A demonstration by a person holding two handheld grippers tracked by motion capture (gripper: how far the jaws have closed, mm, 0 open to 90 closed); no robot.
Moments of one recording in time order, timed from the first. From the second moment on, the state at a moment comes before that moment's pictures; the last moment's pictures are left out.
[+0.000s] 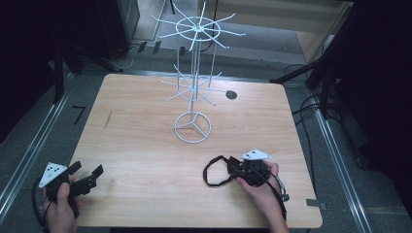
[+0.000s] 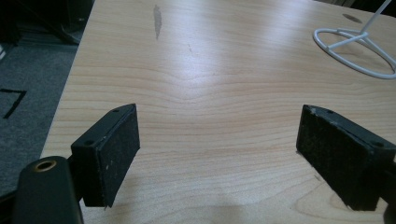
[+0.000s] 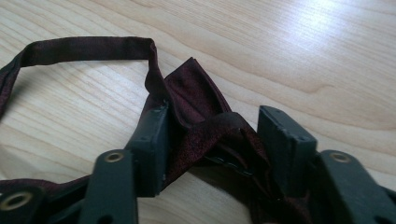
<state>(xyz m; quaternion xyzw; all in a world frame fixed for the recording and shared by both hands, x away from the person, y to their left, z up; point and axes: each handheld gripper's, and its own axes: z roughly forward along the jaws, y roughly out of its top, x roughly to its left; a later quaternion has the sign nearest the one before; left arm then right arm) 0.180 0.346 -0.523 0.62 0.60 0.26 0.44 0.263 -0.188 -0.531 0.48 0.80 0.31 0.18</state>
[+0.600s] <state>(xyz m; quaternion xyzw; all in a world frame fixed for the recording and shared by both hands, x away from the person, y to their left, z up) 0.180 0.346 -0.523 0.62 0.60 0.26 0.44 0.260 -0.201 -0.537 0.47 0.79 0.35 0.17</state>
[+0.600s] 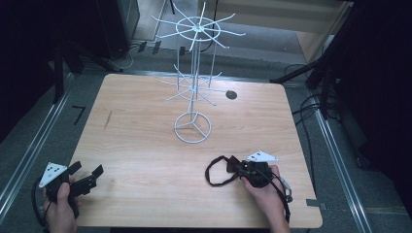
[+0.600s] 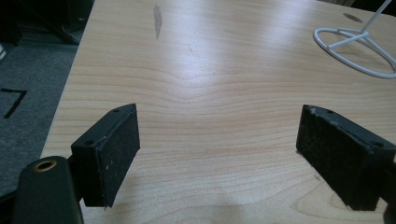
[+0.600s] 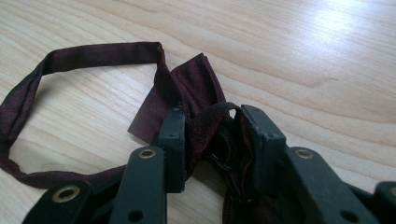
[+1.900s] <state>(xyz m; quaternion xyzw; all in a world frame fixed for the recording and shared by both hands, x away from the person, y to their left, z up) 0.180 0.347 -0.523 0.62 0.59 0.26 0.44 0.241 -0.191 -0.480 0.43 0.71 0.48 0.27</state>
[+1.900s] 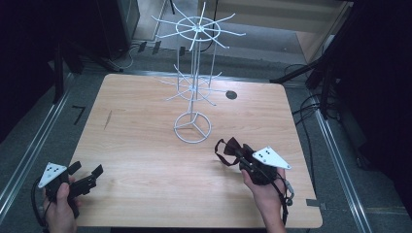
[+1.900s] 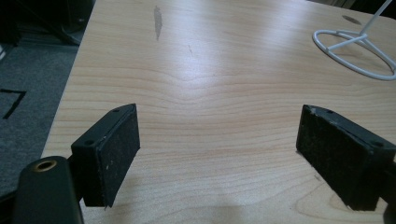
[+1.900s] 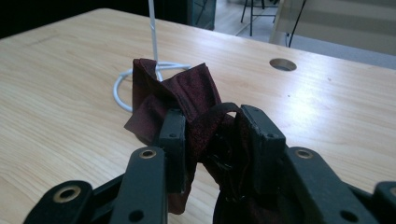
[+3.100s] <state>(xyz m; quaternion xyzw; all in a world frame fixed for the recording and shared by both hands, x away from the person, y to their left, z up) 0.180 0.347 -0.523 0.62 0.59 0.26 0.44 0.251 -0.168 -0.439 0.40 0.69 0.53 0.30</state>
